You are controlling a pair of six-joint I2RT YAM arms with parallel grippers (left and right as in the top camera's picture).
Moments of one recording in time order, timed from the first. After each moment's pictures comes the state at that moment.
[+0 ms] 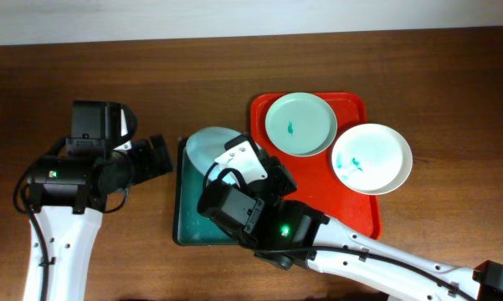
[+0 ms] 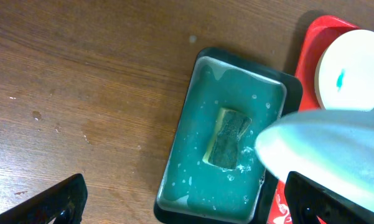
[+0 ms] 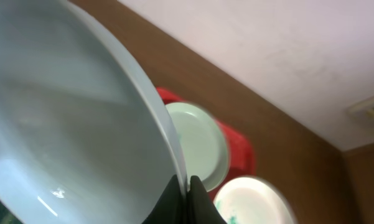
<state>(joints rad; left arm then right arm) -0.08 1.26 1.37 -1.21 0.03 -0.39 1.09 1.48 1.27 -0.74 0.94 0.27</state>
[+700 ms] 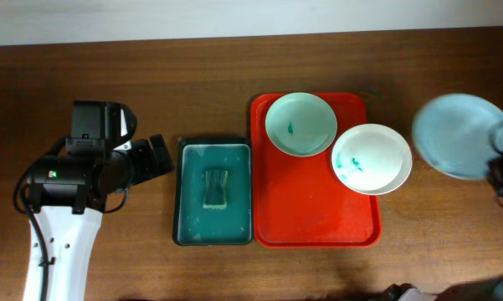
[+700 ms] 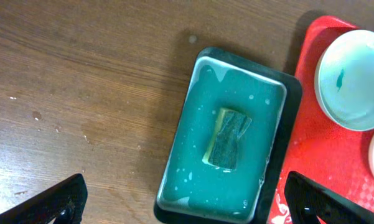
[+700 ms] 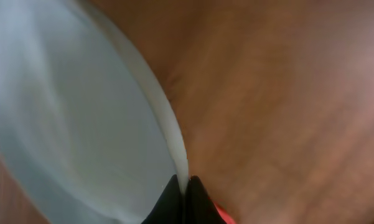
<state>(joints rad) -0.08 1.26 1.37 -1.21 0.03 -0.39 -0.85 1.45 1.37 -1.19 -0.30 0.42</state>
